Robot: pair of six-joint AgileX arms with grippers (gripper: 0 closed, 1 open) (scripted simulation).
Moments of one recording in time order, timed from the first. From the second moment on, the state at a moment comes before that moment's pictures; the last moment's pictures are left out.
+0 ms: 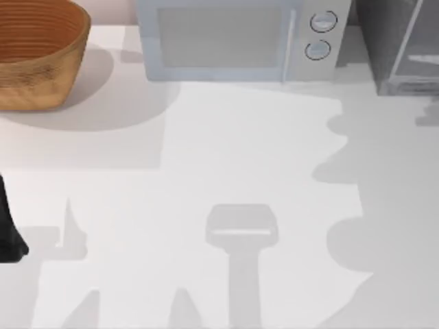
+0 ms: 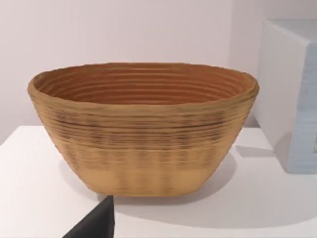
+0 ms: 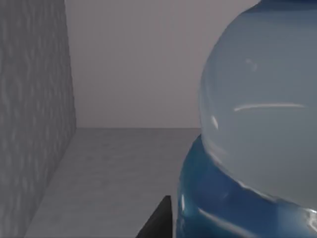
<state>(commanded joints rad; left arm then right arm) 0.00 0.00 0.00 0.00 0.00 0.00 -0.25 1.87 0.74 1.12 -0.21 0.00</state>
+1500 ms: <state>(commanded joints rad) 0.00 0.00 0.00 0.00 0.00 0.00 -0.07 0.44 0.17 0.28 -0.06 0.01</state>
